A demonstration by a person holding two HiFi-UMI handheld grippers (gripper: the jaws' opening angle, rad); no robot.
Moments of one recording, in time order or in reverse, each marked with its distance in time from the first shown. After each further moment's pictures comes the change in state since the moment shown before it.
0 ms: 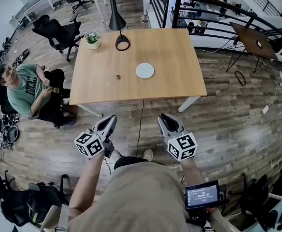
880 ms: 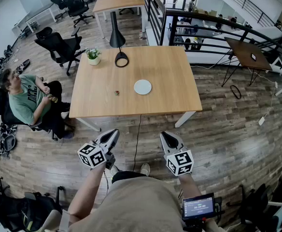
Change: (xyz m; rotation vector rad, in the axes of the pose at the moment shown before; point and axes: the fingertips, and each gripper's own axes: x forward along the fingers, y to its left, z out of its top) left arm -0.003 -0.021 -0.012 0.006 0.013 -0.028; right arm -0.034 -0.002 -0.014 -0.066 0.031 -0.082
